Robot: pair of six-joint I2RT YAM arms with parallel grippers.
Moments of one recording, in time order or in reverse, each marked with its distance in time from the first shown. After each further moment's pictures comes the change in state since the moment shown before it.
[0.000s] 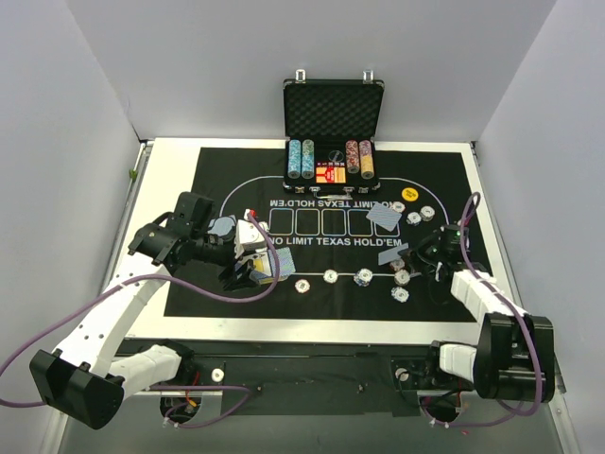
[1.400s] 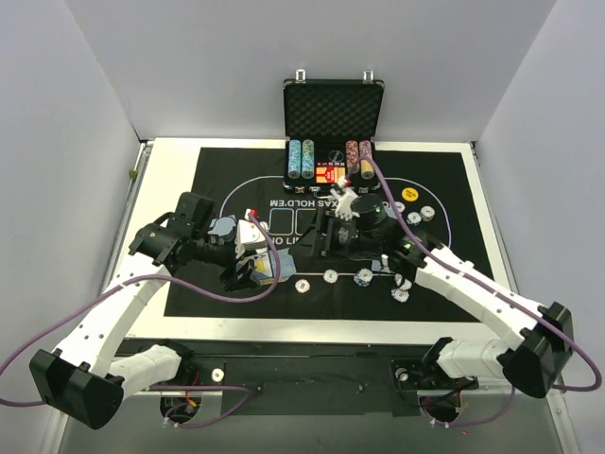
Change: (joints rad) left arm -0.009 0.000 0.000 0.002 -0.001 -0.021; right arm 0.816 0.019 0.549 -0.260 -0.088 -0.068
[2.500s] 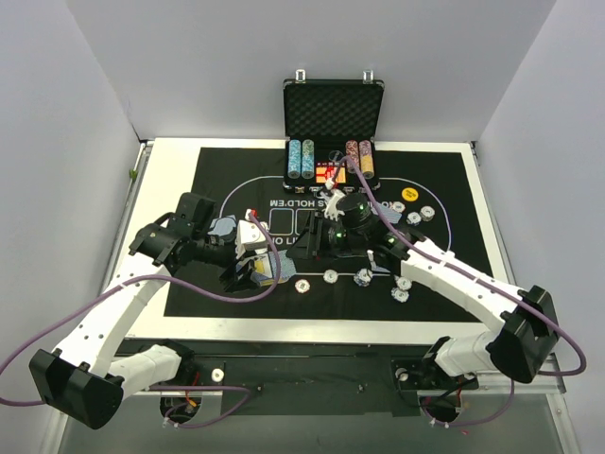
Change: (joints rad) left arm -0.003 0.000 0.000 -0.006 -0.003 -0.011; right arm 0.053 0.141 0.060 0.005 0.018 -0.029
